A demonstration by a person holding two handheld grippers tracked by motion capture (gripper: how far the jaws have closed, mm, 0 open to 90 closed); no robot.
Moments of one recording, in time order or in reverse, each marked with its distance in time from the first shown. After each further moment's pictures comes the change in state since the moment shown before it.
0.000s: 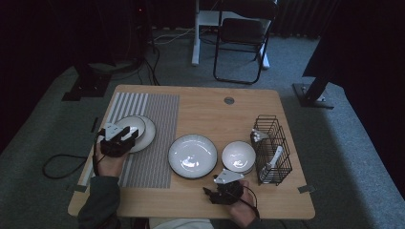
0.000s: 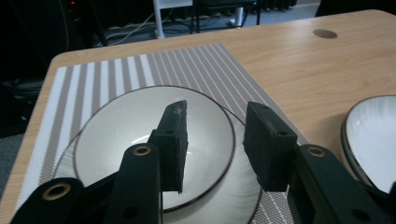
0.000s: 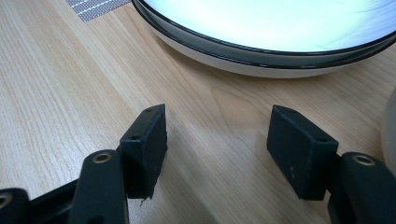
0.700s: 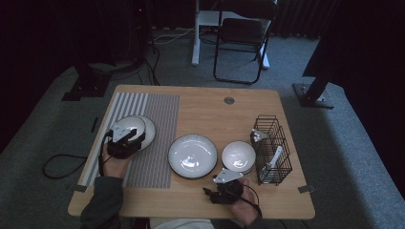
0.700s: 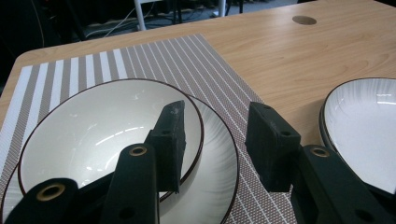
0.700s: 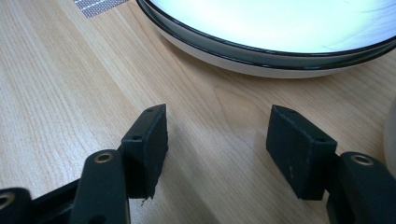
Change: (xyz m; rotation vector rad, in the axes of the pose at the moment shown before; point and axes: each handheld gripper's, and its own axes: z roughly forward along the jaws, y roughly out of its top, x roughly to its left) left arm -0.011 -0.004 0.010 0.018 -0.057 0.038; right arm -0.001 0.003 0.000 0.019 0.015 -0.011
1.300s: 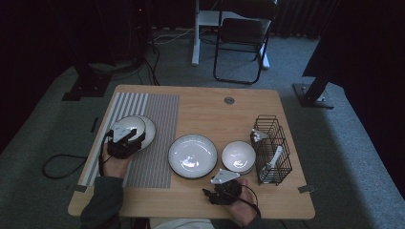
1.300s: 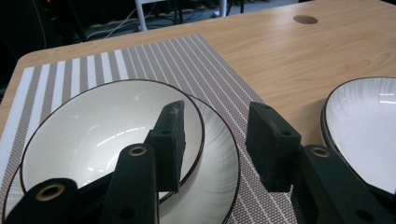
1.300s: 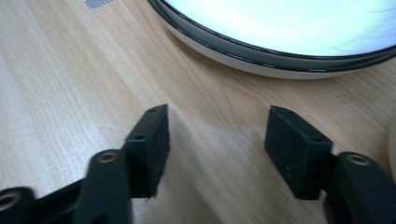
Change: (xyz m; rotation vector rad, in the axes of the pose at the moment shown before) left arm -0.001 0.000 0.000 0.002 0.004 0.006; right arm 0.007 0.006 -0.001 0.046 -0.008 -0.026
